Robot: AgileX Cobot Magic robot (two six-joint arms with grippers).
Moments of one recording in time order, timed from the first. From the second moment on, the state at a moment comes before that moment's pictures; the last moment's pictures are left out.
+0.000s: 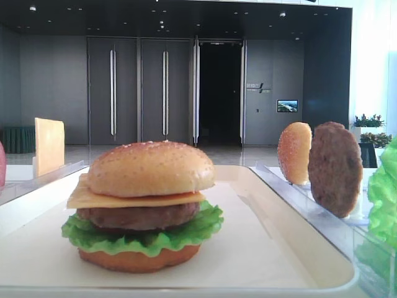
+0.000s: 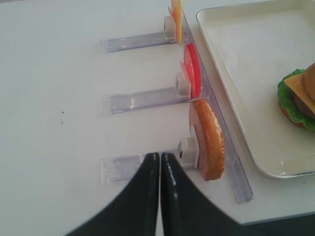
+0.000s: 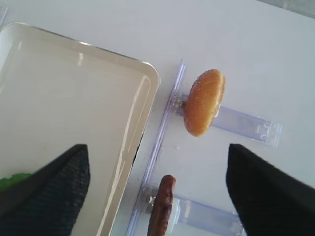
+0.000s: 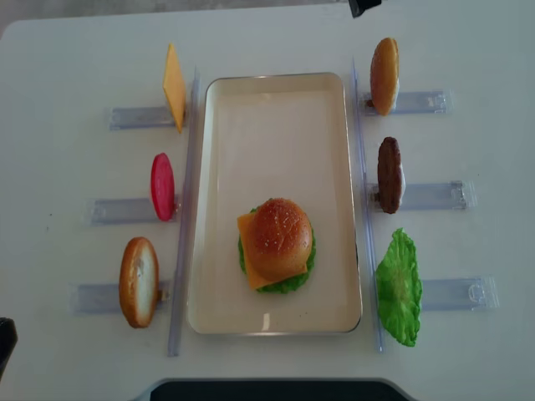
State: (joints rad) left arm 0.04 -0.02 -0.48 -0.09 1.12 0.16; right arm 0.52 1.72 -1.78 -0.08 1.22 0.16
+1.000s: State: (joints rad) left arm 0.04 -0.02 -0.48 -0.09 1.12 0.16; right arm -0.05 1.73 -1.78 -0.09 1.22 0.17
